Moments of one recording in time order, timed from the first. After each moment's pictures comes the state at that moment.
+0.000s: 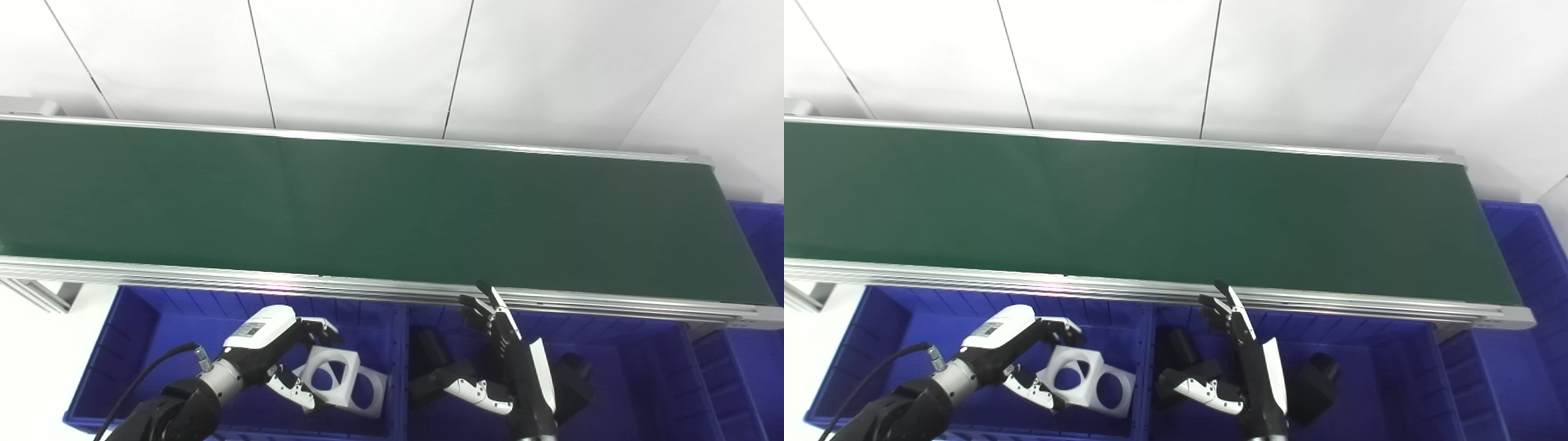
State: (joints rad) left arm 0.12 0.40 -0.39 0.01 0.63 -0.09 -0.20; right arm 0.32 -0.06 0.29 0.03 -0.25 -0.41 -0.17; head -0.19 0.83
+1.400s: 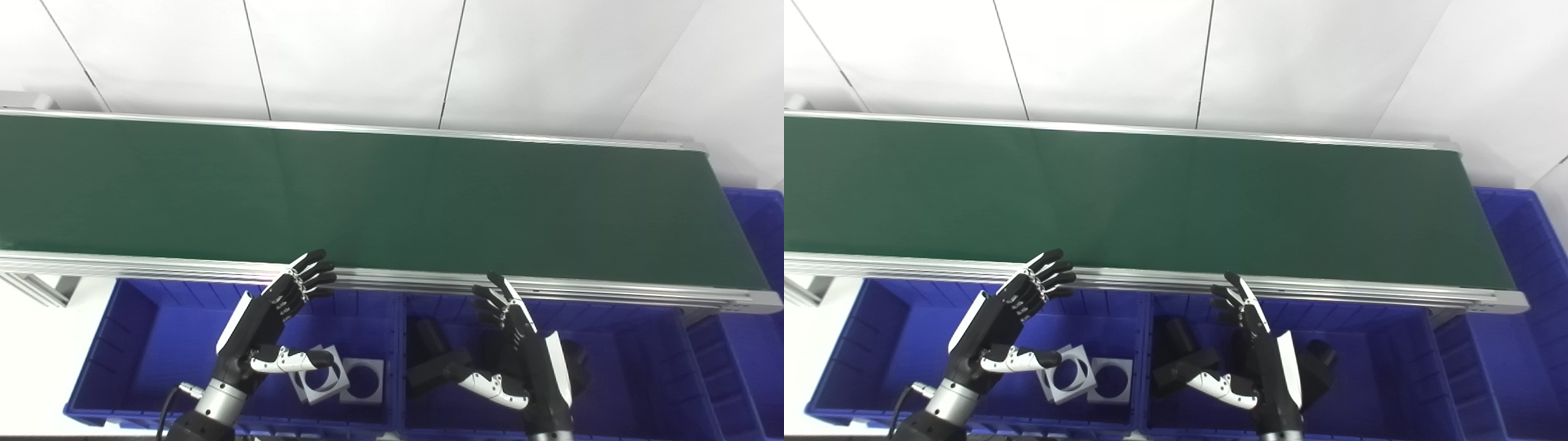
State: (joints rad) left arm 0.27 0.02 0.00 0.06 -0.13 -0.43 -0.43; right arm 0.37 -0.06 0.22 -0.05 -0.24 -0.41 -0.10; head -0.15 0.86
